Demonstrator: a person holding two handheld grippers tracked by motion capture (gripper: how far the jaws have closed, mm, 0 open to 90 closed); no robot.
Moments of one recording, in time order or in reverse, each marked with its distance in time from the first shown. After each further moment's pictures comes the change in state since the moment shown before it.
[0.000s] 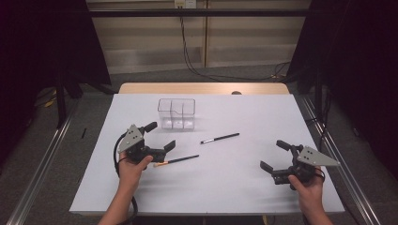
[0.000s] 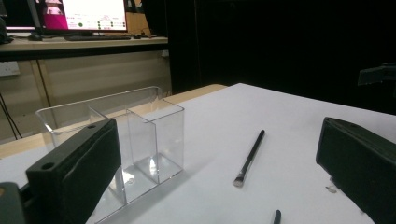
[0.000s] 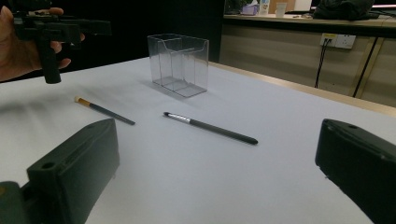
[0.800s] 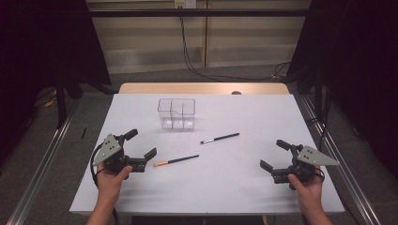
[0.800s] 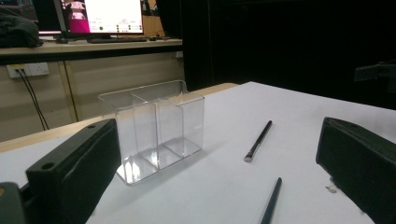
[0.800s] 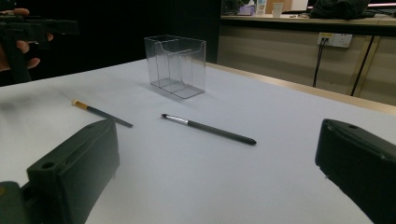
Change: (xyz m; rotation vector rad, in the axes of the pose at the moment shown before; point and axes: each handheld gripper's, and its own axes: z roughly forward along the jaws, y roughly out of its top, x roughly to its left) left arm 0.006 -0.001 -0.057 -0.003 0.052 0.011; right arm -0.001 0.000 0.001 -0.006 -0.012 0.011
